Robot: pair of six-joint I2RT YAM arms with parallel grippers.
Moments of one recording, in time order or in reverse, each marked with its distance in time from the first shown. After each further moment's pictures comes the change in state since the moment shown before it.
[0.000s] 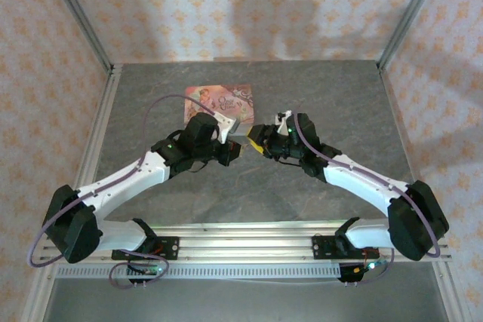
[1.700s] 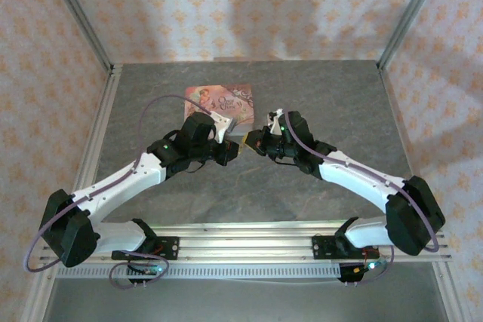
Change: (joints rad) left arm 0.008 -0.037 0.002 -0.030 0.008 -0.028; right arm 0.044 0.034 0.068 -0.079 0.010 -0.134
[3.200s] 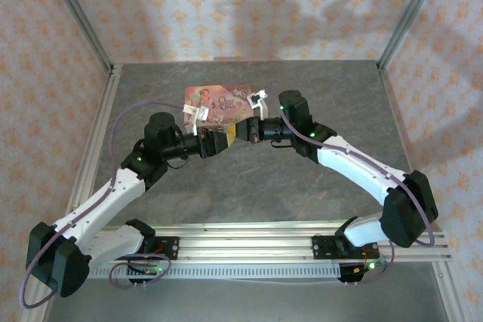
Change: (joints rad) left arm 0.202 -0.207 -0.189 0.399 0.425 -0.299; right arm -0.026 0.068 0.223 -0.035 -0.335 -0.475
